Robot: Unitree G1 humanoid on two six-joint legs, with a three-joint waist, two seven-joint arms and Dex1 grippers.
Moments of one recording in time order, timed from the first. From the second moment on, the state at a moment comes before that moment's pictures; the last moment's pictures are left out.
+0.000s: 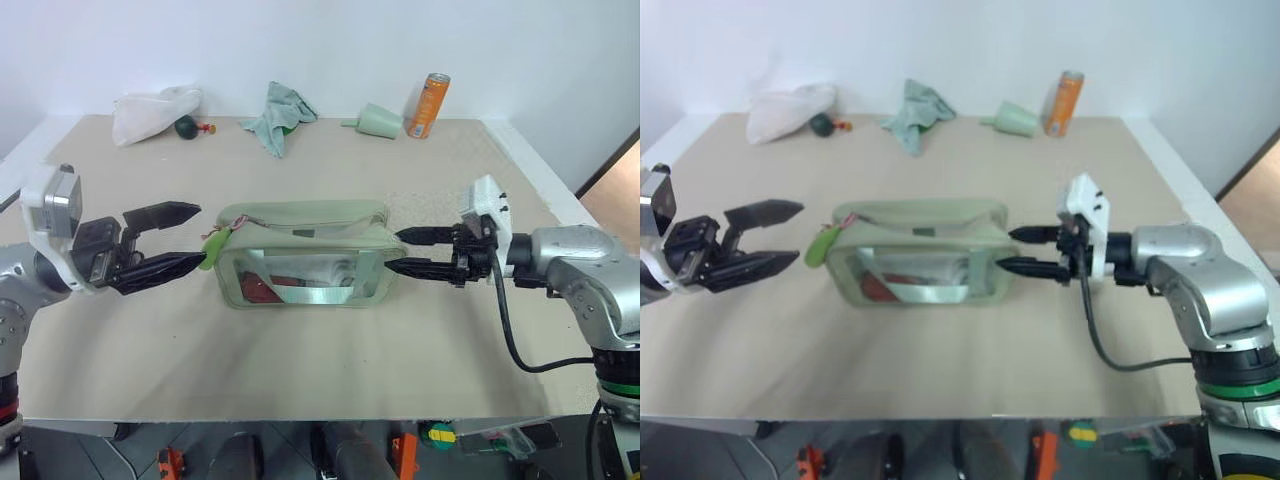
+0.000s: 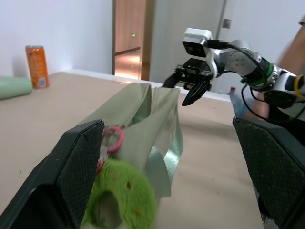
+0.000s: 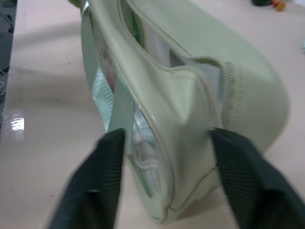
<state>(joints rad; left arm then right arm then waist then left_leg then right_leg) -0.29 0.81 0.40 -0.20 -0.96 0.61 -1.23 -0.53 -0.85 -0.03 -0.24 0.58 0.69 1.10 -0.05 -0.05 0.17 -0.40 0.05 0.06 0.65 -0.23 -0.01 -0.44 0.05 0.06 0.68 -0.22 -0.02</state>
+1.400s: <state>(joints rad) -0.34 0.74 0.30 -0.15 -0.85 0.55 -1.13 -0.50 -0.85 -0.03 -0.25 0.56 0.65 1.09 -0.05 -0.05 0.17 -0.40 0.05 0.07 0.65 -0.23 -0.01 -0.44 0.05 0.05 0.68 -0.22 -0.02</state>
